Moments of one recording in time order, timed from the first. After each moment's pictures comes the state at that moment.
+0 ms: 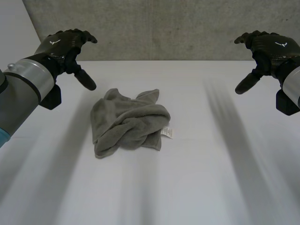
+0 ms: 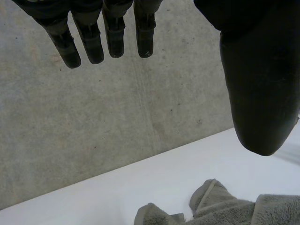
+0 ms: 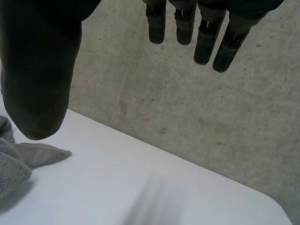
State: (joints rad) left arm 4.38 -1.80 -1.30 3.05 -1.46 3.08; right arm 1.80 -1.43 1.37 0.13 1.43 3.10; left_hand 0.30 0.26 0.23 0.24 0.06; right_hand 0.23 0.24 0.23 0.25 0.06
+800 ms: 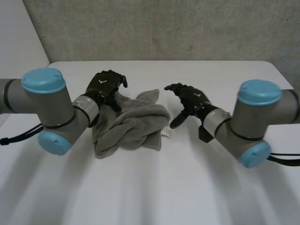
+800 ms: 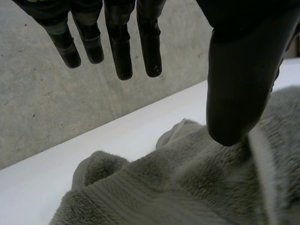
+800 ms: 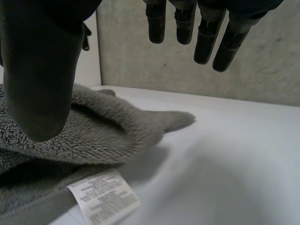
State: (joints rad) left arm 4.32 -2.28 -1.18 3.34 -1.35 3.21; right arm 2.01 -0.84 1.24 -0.21 1.24 3.37; left_hand 0.52 0.52 0.23 0.24 0.35; right_hand 0.23 0.24 0.23 0.25 0.06
